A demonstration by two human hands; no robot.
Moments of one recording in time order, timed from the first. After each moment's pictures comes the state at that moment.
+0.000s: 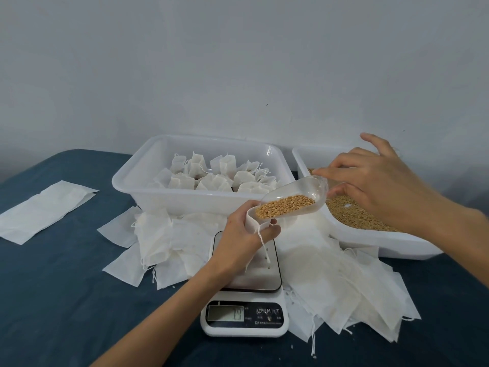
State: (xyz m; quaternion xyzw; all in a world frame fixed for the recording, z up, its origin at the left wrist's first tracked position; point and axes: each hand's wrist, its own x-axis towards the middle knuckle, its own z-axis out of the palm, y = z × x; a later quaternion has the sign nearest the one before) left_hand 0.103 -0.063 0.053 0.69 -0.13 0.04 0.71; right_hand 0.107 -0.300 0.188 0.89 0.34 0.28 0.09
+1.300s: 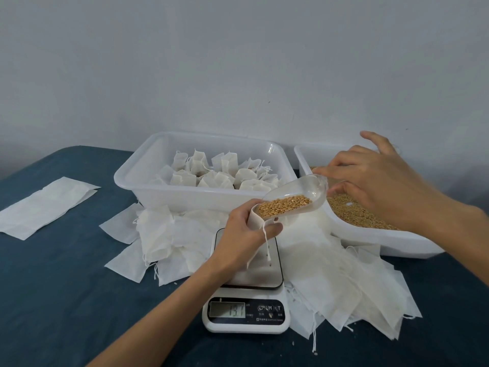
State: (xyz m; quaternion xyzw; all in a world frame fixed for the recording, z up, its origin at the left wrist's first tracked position) left_hand 0.102 -0.061 0.056 0.72 -0.12 0.04 0.68; right_hand 0.109 -0.298 0.187 0.90 0.32 0.27 0.10
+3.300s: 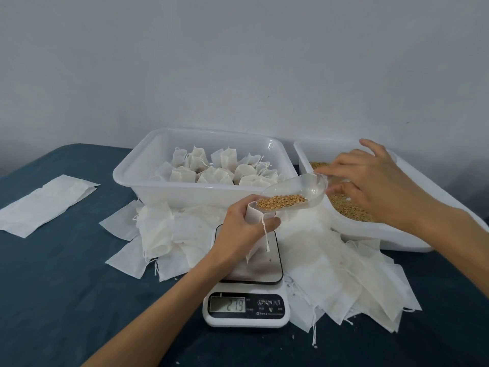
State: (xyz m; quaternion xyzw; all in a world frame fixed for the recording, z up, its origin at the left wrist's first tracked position) left_hand 0.104 -0.058 0.054 0.71 -0.11 0.02 0.70; right_hand 0.114 -0.304 0.168 0.93 0.28 0.22 0.04
